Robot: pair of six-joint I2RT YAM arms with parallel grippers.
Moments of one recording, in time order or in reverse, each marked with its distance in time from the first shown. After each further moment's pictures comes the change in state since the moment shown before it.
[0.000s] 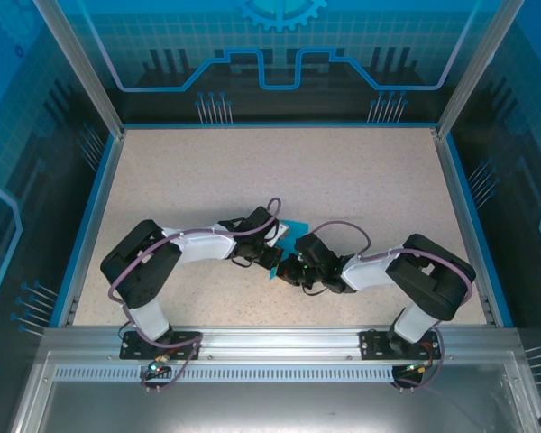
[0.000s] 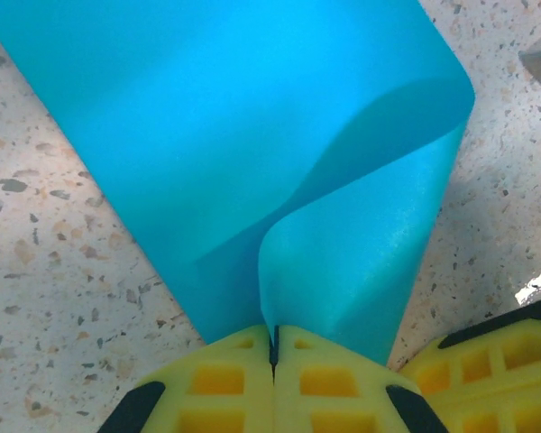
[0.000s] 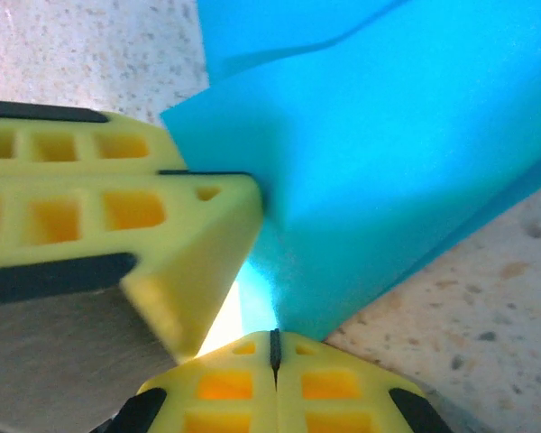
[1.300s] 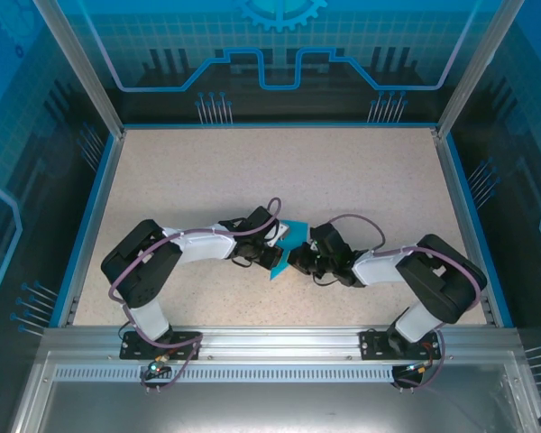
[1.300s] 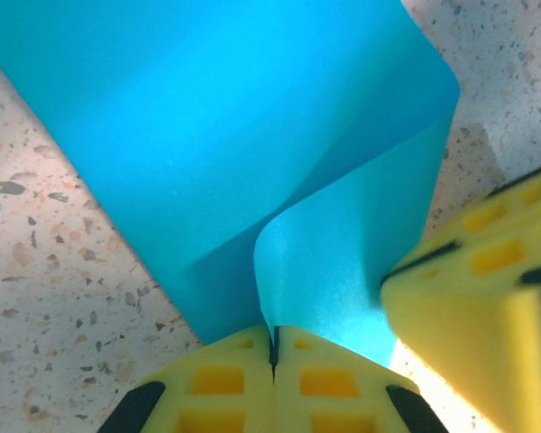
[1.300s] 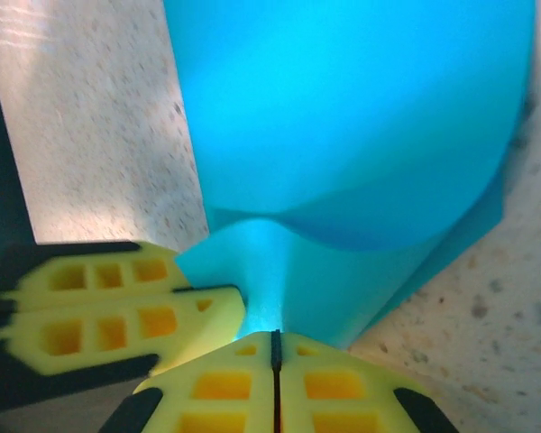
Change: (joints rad) left arm 0.000 0.006 0.002 0.002 0.001 0.000; right arm -0.157 -0.062 -0.037 0.022 -0.043 -0.072
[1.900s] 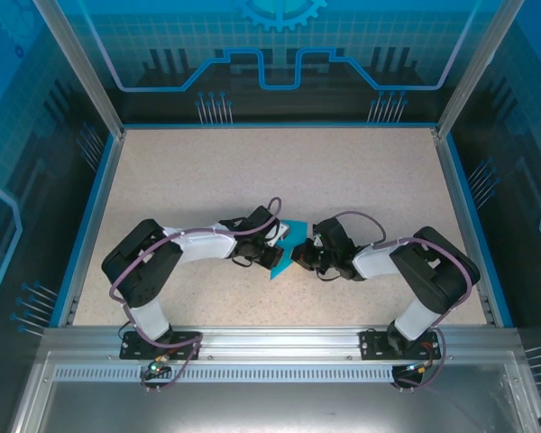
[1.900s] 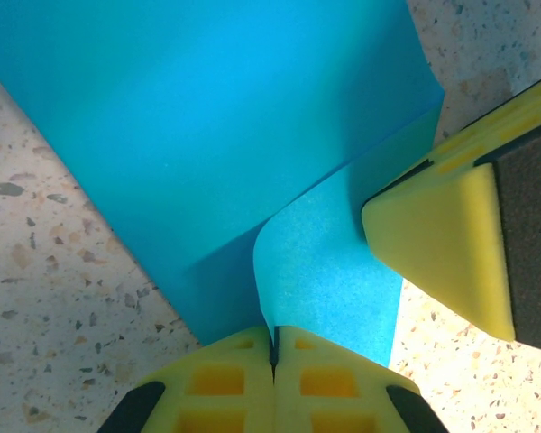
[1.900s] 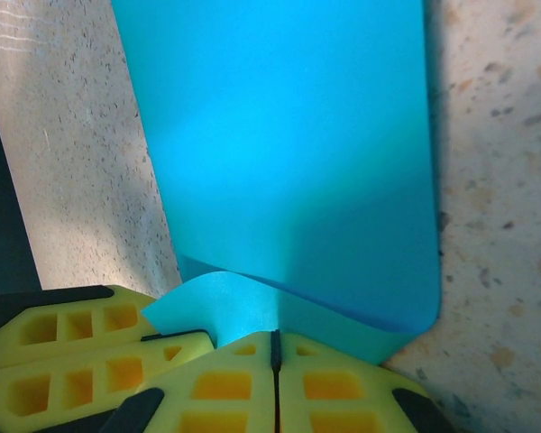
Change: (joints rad) left arm 0.000 0.005 0.008 -0.010 0.000 0.000; right arm -0.077 0.072 0.020 0.011 -0.078 -0.061
